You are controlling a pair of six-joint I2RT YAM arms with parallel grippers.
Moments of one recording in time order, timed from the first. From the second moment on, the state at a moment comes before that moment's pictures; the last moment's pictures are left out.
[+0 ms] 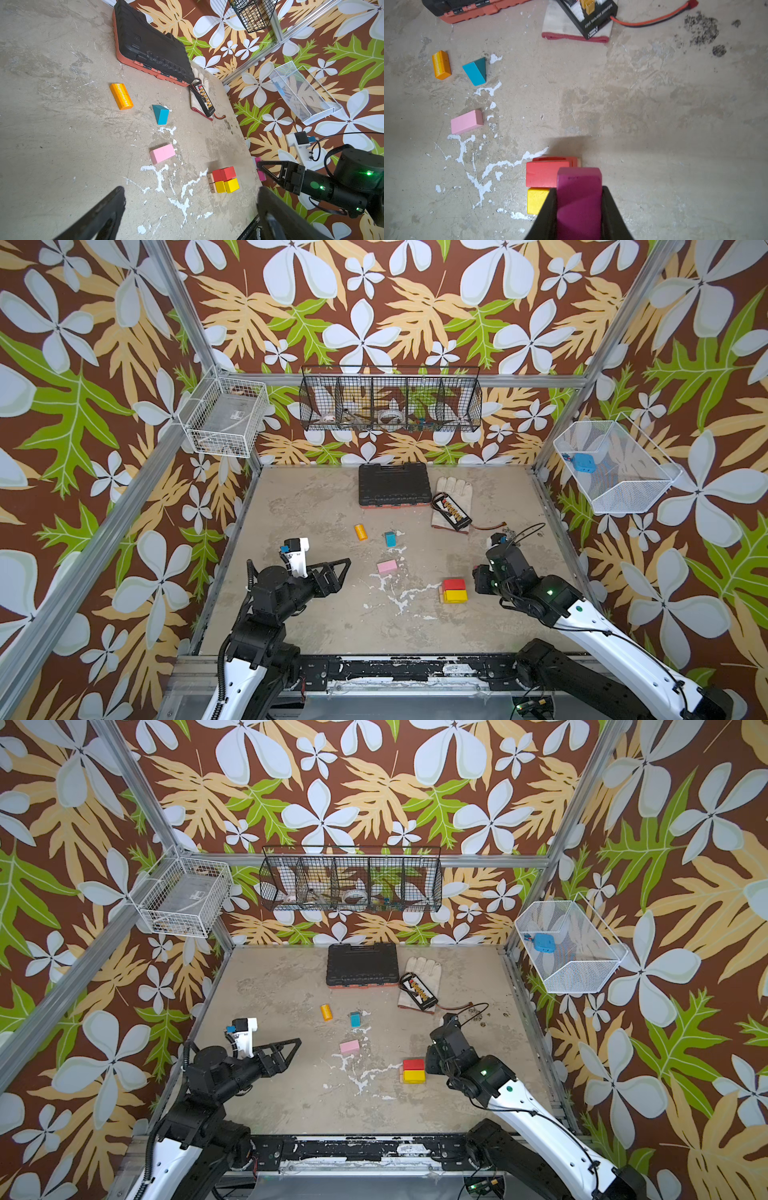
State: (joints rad) left arm -0.25 0.38 0.43 -0.36 0.39 -0.70; right arm 0.58 0.83 0.69 -0.79 0.20 0.61
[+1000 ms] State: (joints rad) left arm -0.25 0.36 0.43 -0.36 0.37 -0.70; right arm 0.74 0.93 0.70 -0.79 0.22 0.74
